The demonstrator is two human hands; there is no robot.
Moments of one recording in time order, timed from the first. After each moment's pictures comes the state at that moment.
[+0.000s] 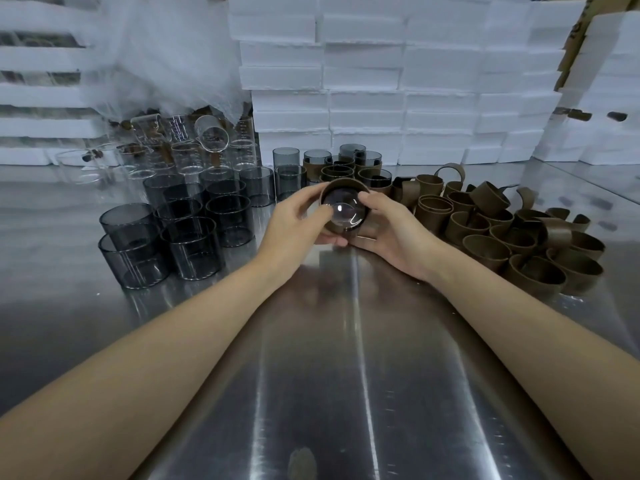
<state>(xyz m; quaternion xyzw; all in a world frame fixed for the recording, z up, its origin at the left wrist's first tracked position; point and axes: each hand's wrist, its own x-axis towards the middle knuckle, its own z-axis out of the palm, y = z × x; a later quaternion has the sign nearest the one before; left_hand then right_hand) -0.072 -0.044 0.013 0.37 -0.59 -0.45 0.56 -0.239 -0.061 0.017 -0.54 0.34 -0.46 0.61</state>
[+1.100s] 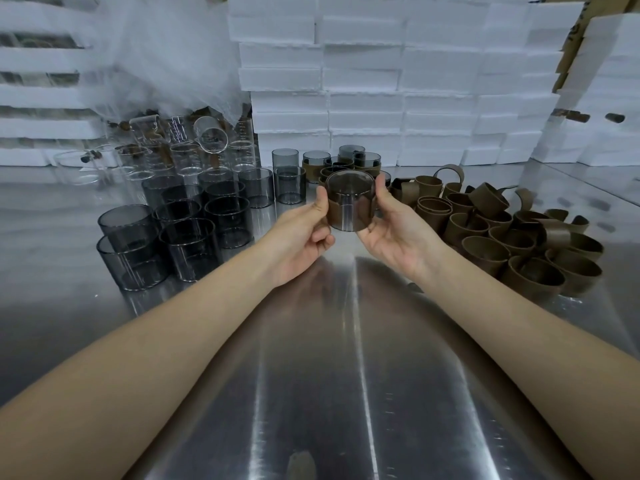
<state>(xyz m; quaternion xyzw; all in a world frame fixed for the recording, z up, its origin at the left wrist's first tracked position) -0.079 -0.054 0.015 0.34 -0.42 -0.66 0.53 -0.227 -0.061 0.027 -0.22 0.20 -0.57 0.76</state>
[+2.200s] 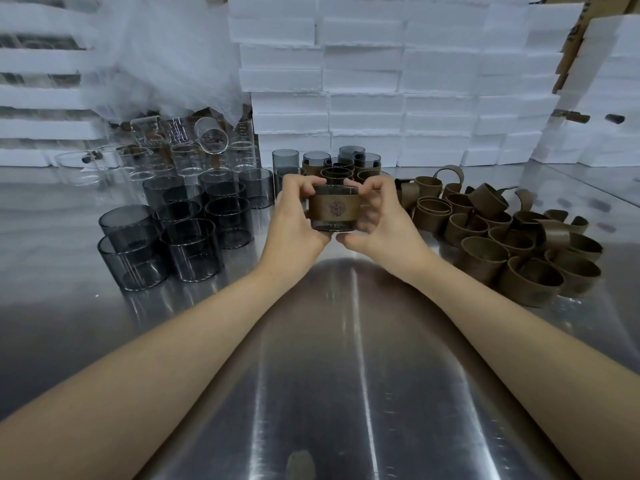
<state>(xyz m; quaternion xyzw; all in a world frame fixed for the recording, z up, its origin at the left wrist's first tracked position) -0.076 -0.051 0.004 0.41 -0.69 -0.16 0.58 -0.229 -0.058 0.008 -0.71 0.35 -0.52 0.33</state>
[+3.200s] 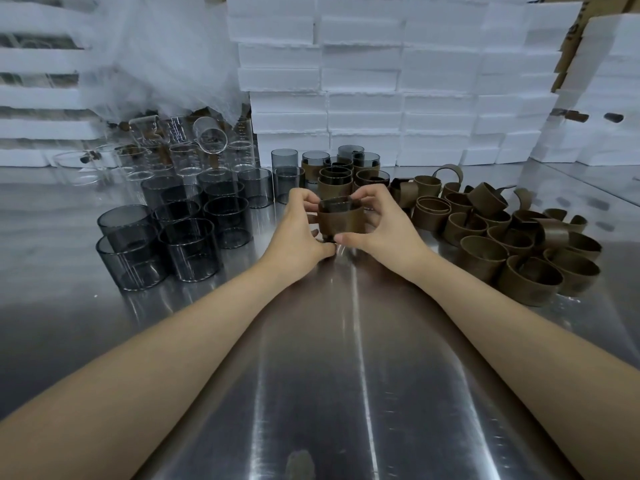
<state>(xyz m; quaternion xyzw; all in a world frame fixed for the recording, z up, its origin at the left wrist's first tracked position) -0.073 -0.062 -0.005 0.46 -0.69 -0.28 0.48 -0.236 -0.064 0.003 -0.70 0.42 -0.48 0.31</state>
